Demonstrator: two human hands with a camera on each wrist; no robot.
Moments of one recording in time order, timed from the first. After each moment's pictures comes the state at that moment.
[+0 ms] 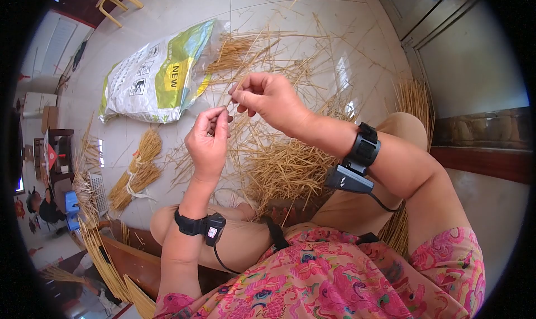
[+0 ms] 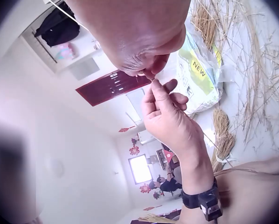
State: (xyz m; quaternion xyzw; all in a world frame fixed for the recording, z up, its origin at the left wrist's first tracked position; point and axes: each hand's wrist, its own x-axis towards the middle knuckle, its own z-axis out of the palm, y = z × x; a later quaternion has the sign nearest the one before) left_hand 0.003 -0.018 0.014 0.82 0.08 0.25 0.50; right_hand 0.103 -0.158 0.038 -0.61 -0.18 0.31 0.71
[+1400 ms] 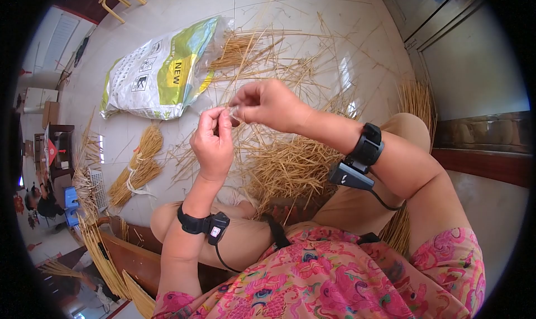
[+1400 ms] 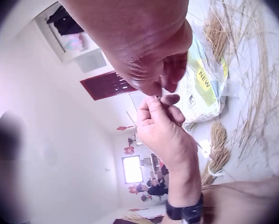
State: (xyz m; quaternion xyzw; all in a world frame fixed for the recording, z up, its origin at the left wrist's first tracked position) left_hand -0.001 -0.023 0.017 0.86 0.07 0.28 0.43; right_hand 0.102 -0.155 0.029 -0.62 -0.25 0.34 0.66
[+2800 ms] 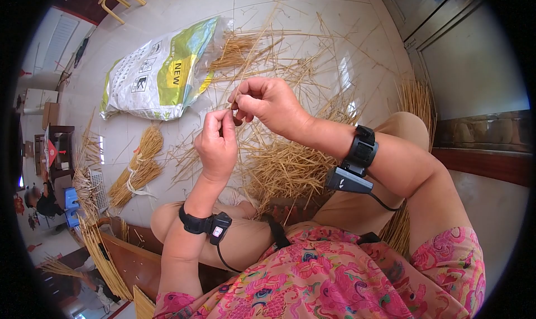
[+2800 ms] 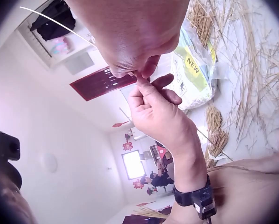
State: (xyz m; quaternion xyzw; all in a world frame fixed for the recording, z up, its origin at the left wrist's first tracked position) left_hand -0.001 -0.024 0.013 0.89 0.04 0.30 0.33; right_hand 0.093 -0.152 0.031 -0.57 -0.20 0.30 0.74
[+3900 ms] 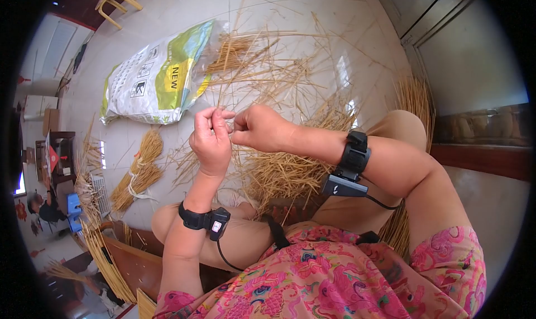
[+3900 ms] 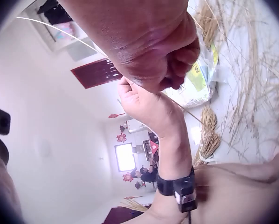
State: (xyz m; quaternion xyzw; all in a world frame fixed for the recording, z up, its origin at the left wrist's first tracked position) left_hand 0.010 -0.024 0.008 0.87 0.04 0.33 0.37; right_hand 0.081 -0.156 0.016 -0.76 -0.34 0.33 0.45
